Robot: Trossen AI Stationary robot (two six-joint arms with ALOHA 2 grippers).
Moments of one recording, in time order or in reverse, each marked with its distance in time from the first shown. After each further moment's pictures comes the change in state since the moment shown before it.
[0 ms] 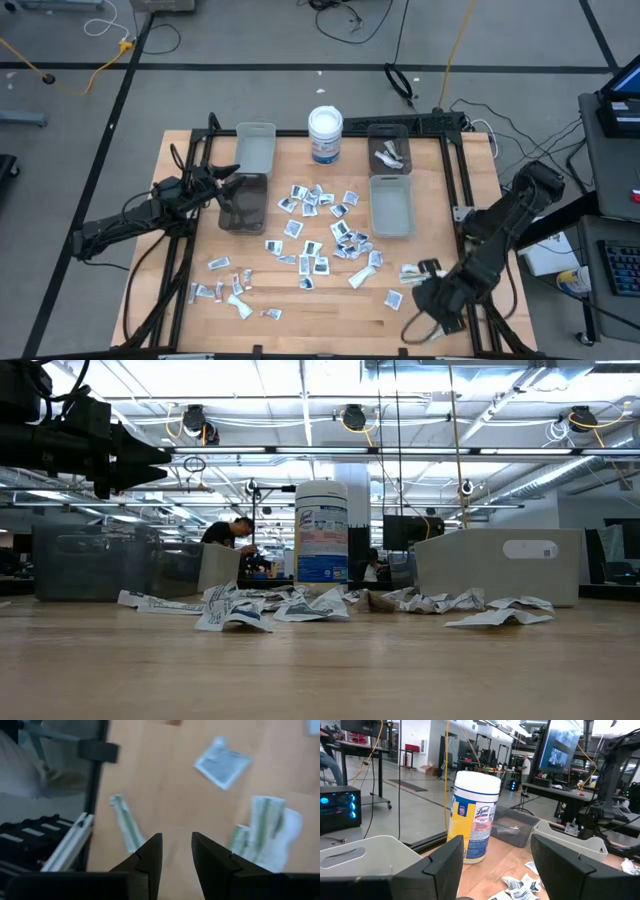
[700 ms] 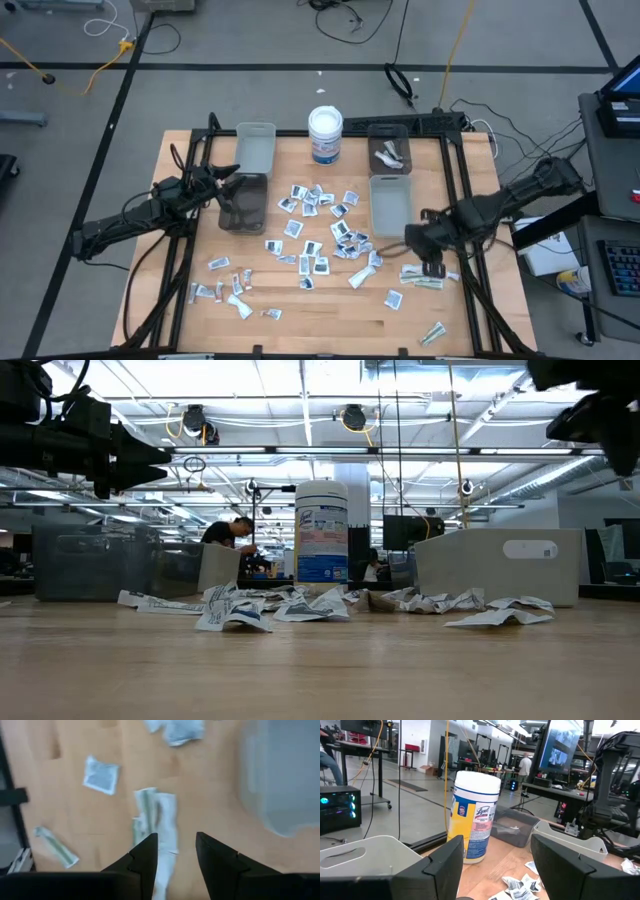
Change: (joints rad) left arm 0.000 0.000 0.000 0.000 0.000 0.000; right arm -0.449 -0.250 -0.098 -0.221 0.001 -0.127
